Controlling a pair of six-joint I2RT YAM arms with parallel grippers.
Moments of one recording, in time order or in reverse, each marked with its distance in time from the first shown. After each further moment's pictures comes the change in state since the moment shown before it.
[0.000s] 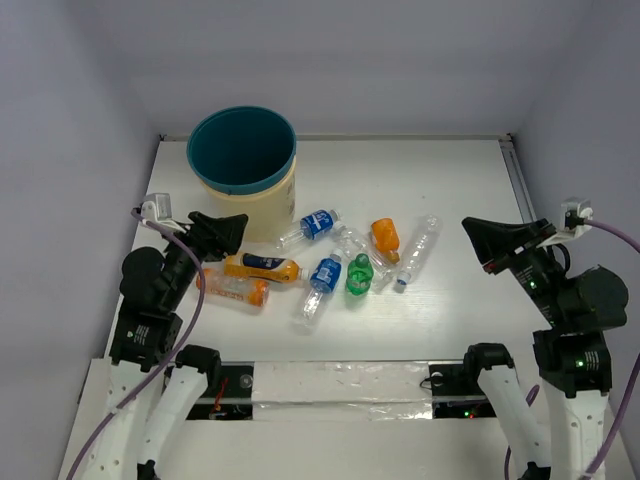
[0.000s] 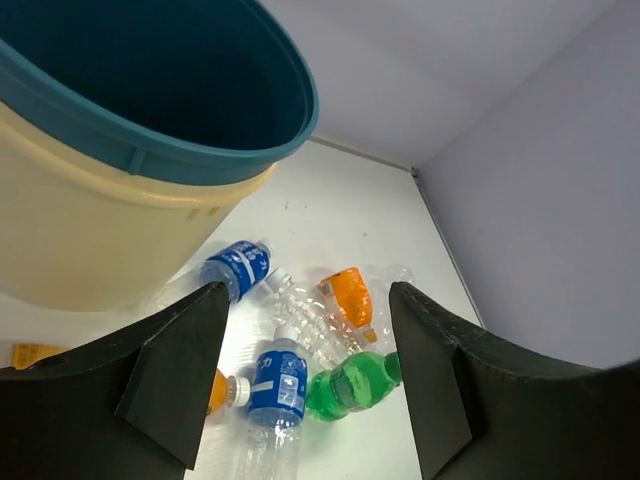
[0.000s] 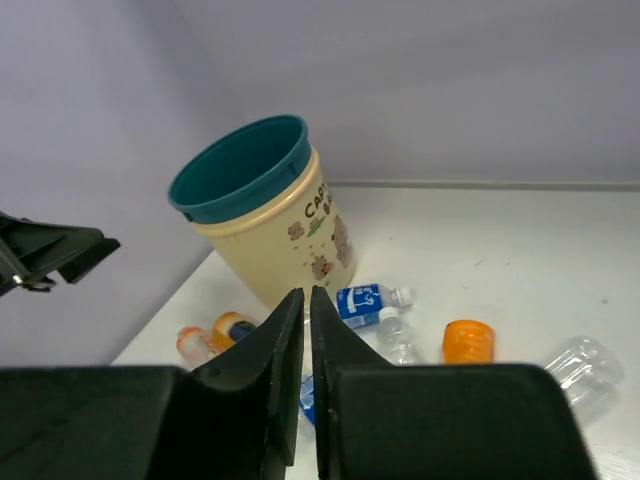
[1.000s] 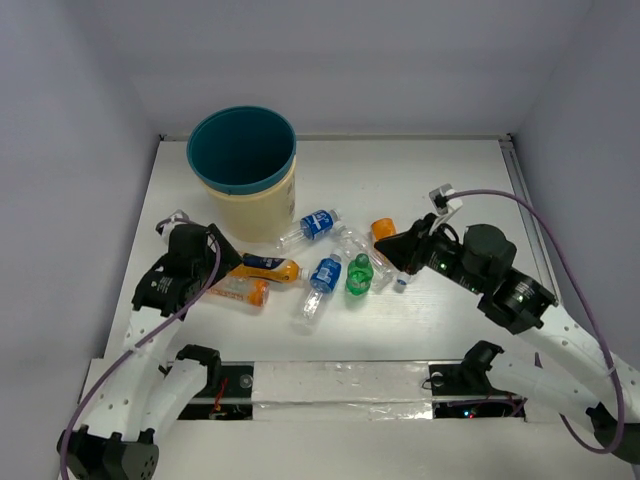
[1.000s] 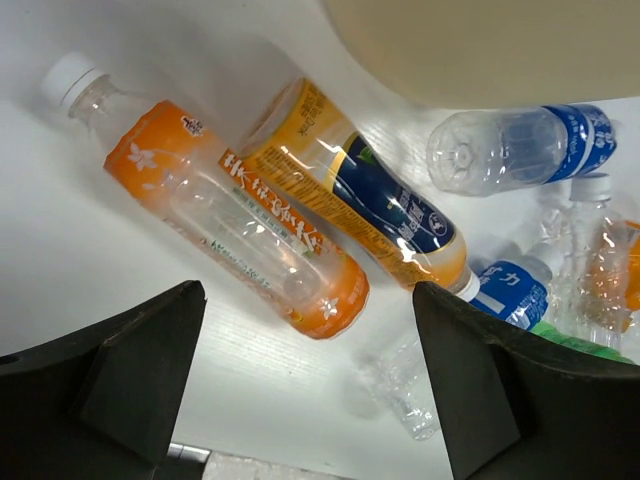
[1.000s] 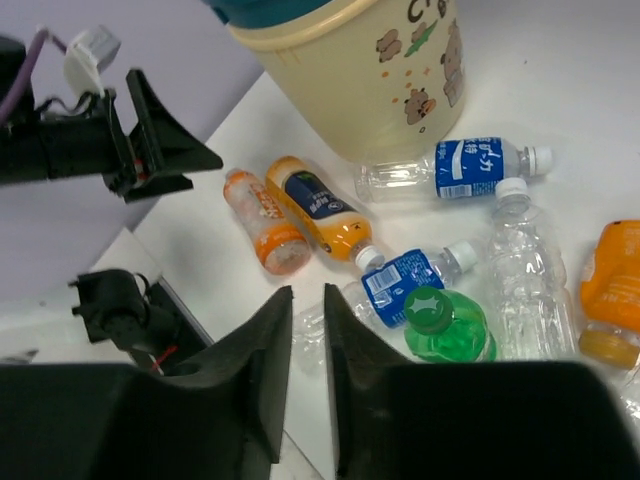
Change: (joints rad) left arm 0.000 0.246 -0.032 -0.515 -0.338 -0.149; right arm 0.709 0.332 -0.127 0.118 0.377 -0.022
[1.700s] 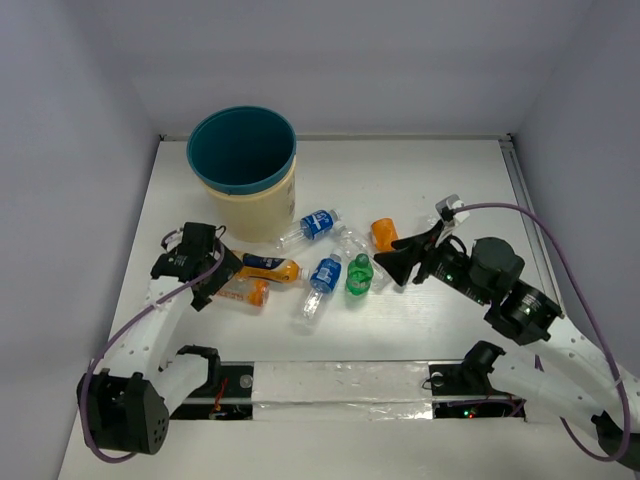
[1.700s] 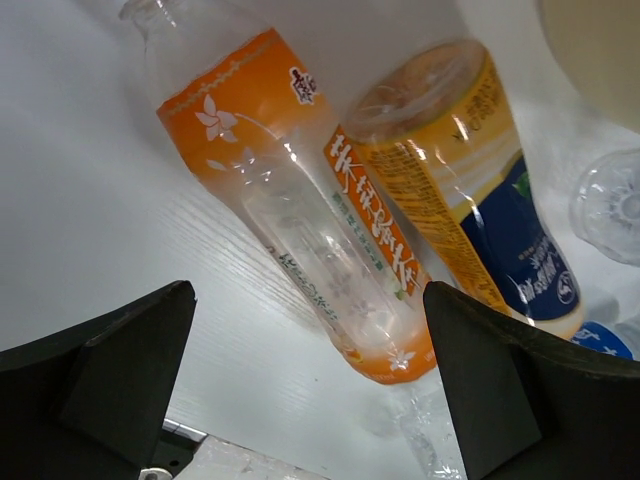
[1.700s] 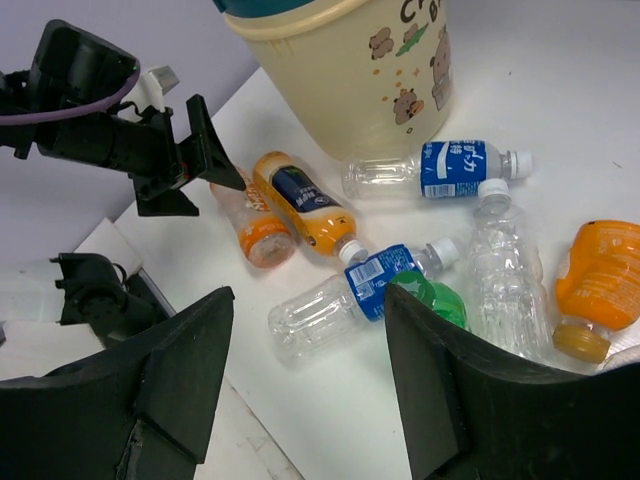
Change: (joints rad) left arm 0.095 0.239 -0.052 -0.036 0.024 -0.130; right arm 0.039 -0.091 -0.068 0.004 0.025 -0.063
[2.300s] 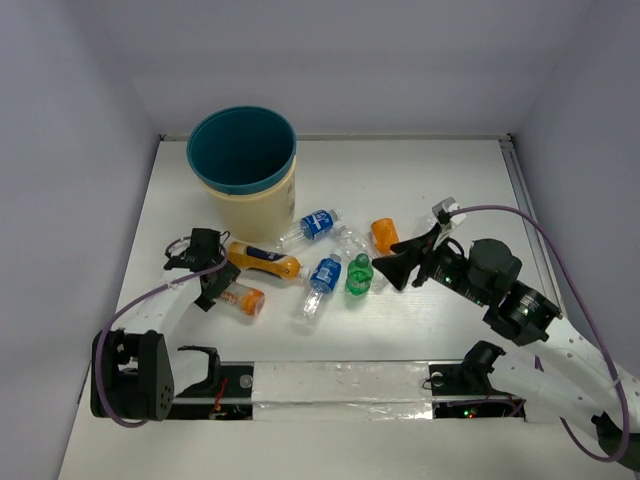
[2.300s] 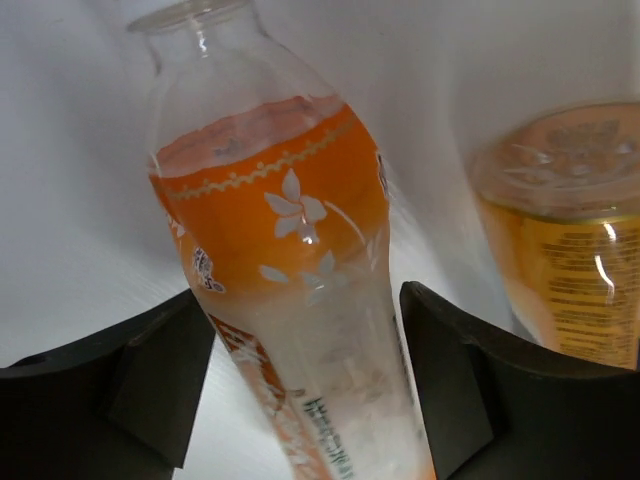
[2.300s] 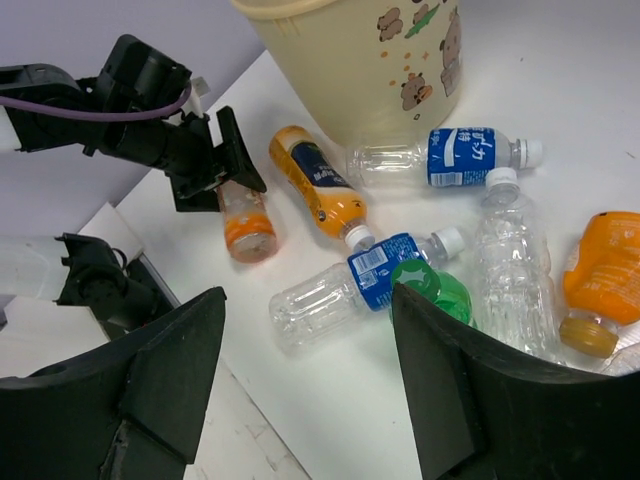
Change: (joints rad) left arm 0.046 0.171 -0.136 0.232 -0.039 -0.045; right arm 0.000 -0.005 -0.023 0.000 -0.033 -0.006
